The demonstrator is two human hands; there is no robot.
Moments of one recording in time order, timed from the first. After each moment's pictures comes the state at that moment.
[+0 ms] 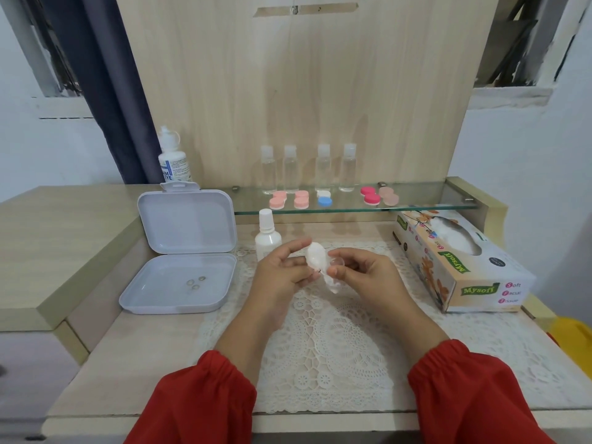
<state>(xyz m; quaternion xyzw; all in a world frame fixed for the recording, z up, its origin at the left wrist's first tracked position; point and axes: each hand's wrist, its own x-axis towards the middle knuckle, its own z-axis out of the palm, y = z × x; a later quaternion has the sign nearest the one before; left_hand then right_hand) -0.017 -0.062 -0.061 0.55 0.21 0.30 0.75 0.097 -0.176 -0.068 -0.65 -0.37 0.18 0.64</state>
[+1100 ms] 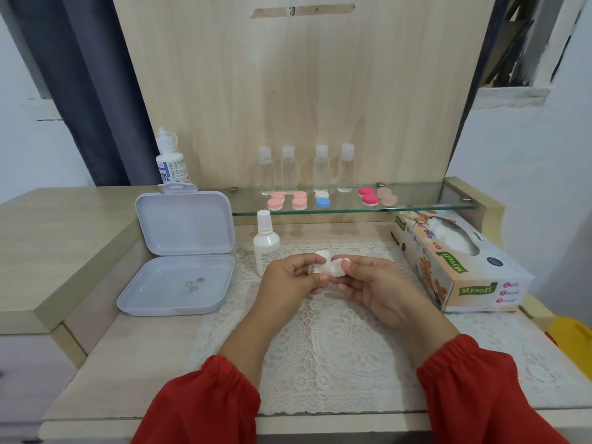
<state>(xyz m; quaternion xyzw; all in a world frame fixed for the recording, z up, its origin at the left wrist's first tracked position) -0.015 -0.069 -0.067 0.69 0.20 0.27 0.64 0.102 -0.183 -0.060 -0.50 -0.20 0.42 0.73</state>
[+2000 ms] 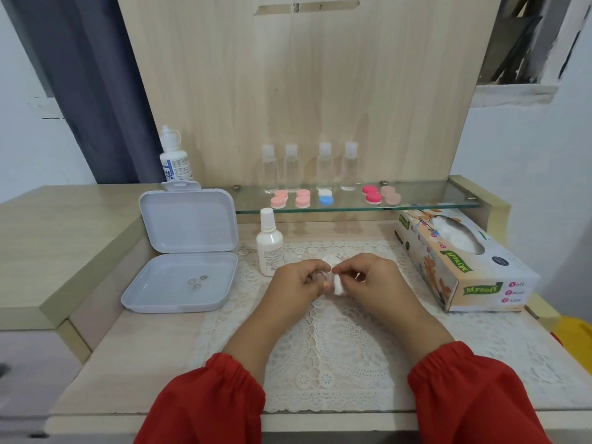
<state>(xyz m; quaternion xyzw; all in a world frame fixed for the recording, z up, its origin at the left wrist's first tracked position) -0.012 -0.062 -0.080 0.81 0.20 0.25 0.50 0.101 -0.182 -0.070 -0.78 -0.45 0.03 0.43</state>
